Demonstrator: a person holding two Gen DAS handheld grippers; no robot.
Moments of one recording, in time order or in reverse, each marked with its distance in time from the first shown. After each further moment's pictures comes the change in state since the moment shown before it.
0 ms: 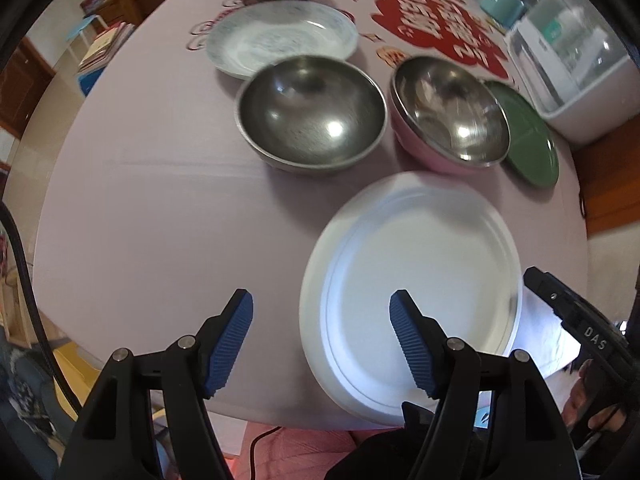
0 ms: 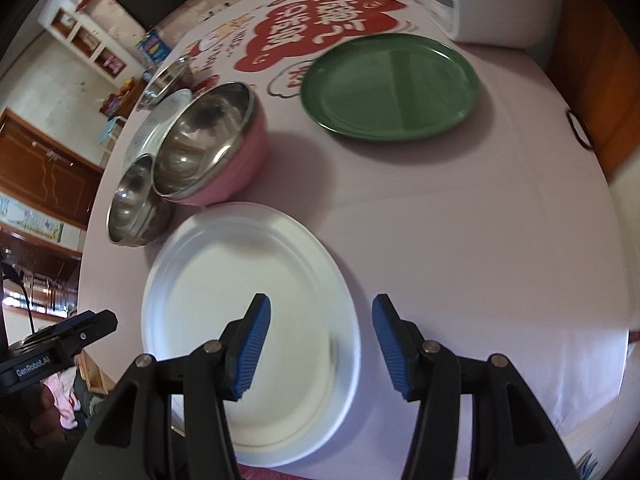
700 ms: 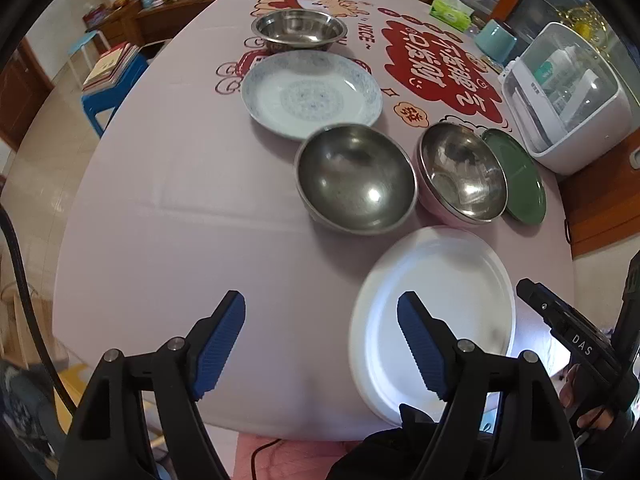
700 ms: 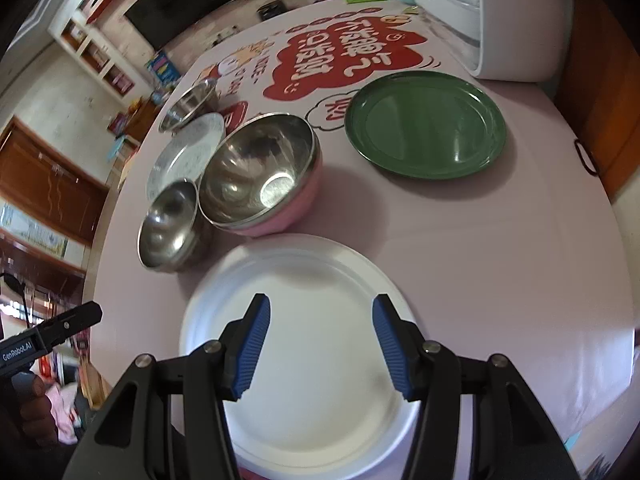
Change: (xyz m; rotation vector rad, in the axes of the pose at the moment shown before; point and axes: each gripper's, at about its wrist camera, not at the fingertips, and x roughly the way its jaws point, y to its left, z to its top) left arm -0.036 0.057 0.028 0.033 -0.097 -0.053; right arm -0.015 0.044 0.002 0.031 -0.112 0.001
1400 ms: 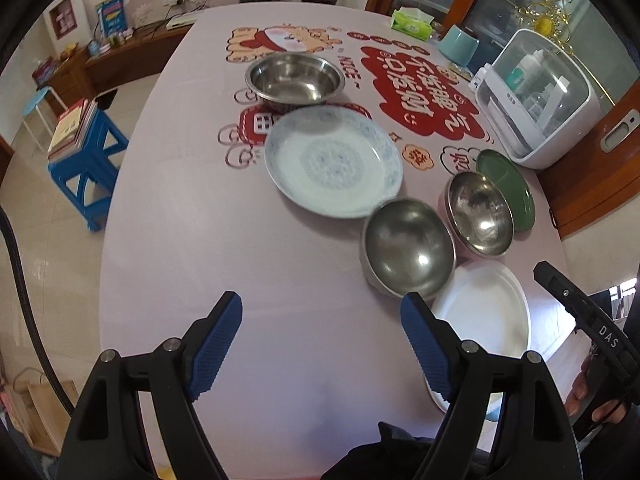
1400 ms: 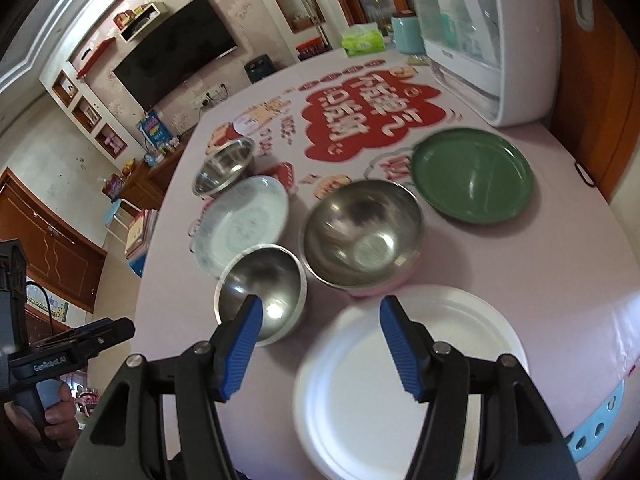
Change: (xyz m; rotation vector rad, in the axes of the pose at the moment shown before) left arm -0.020 0.077 0.080 0.198 -0.053 -0.095; right arm -0.018 0.112 0.018 0.106 -0.211 -0.021
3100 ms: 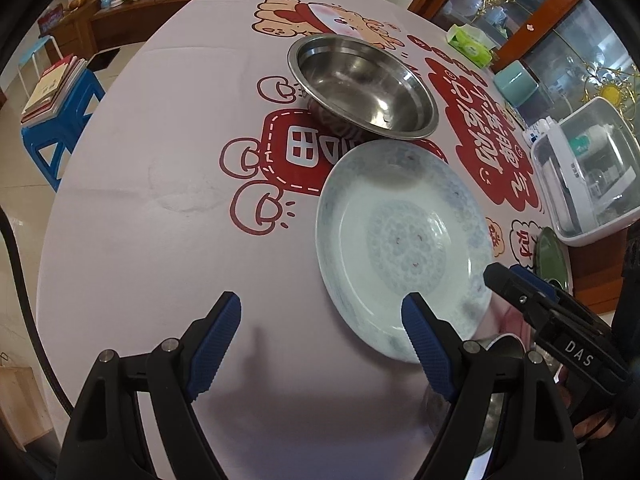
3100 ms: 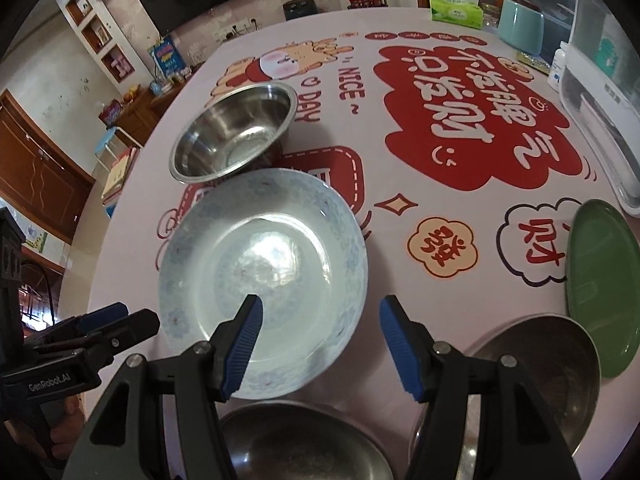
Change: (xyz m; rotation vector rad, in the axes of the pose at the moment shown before) left arm 0.144 0.071 0.093 -0.210 0.016 -0.067; right arm 0.191 0.077 0.079 -0.218 0.196 -0.042
